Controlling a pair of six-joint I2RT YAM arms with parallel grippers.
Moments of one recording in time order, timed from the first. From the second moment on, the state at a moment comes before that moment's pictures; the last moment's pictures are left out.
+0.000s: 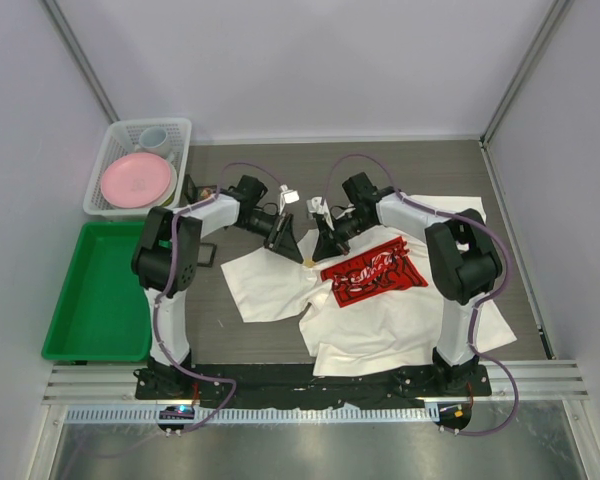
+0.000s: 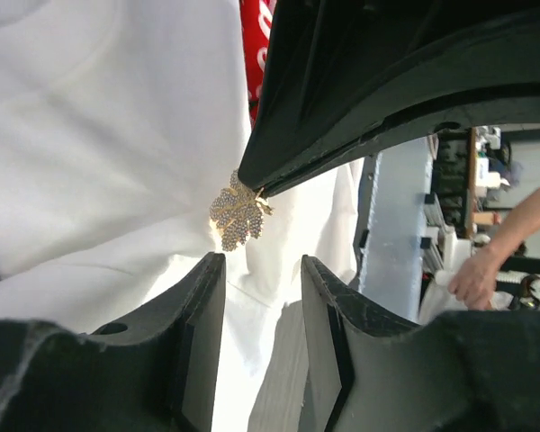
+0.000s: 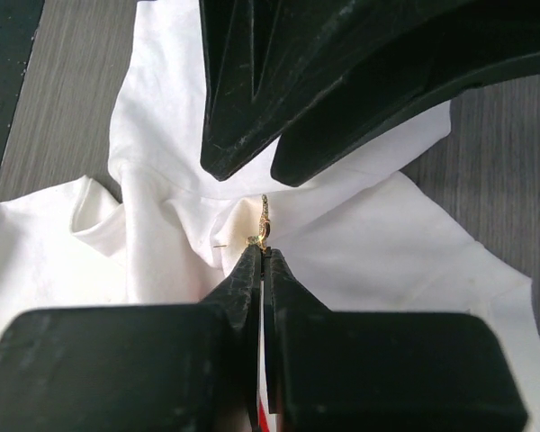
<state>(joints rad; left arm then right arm) -0.38 2.06 1.37 -0.63 1.20 0.17 0.45 1.94 1.33 -0.61 -1.04 -0.97</state>
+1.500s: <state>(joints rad) -0.49 1.70 0.83 0.16 0.83 0.25 0.45 1.94 1.31 -0.59 -1.03 -0.95</state>
